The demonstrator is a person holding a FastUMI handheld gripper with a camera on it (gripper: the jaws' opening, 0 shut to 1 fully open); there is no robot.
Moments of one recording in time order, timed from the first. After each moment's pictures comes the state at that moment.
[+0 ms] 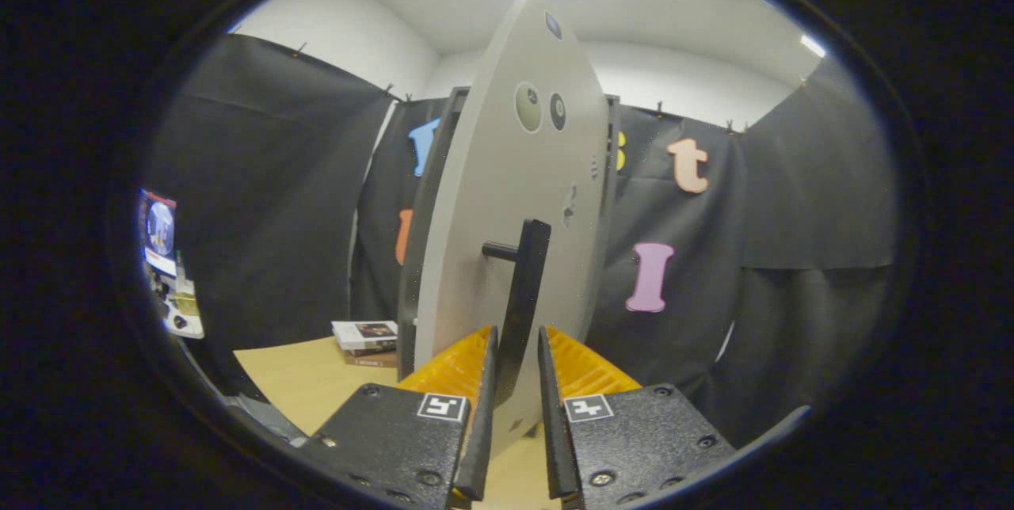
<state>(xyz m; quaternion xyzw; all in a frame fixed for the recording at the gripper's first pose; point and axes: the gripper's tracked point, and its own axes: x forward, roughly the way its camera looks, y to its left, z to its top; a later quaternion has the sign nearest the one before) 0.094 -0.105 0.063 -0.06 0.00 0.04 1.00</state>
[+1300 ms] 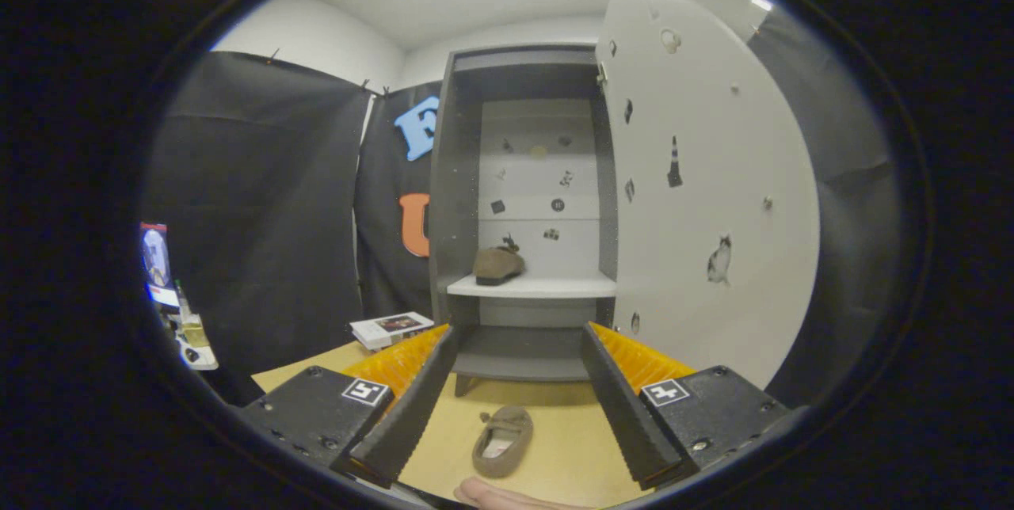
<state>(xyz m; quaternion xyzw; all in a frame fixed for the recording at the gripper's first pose) 0.114 0.022 -0.097 0.03 0.07 0.08 0.99</state>
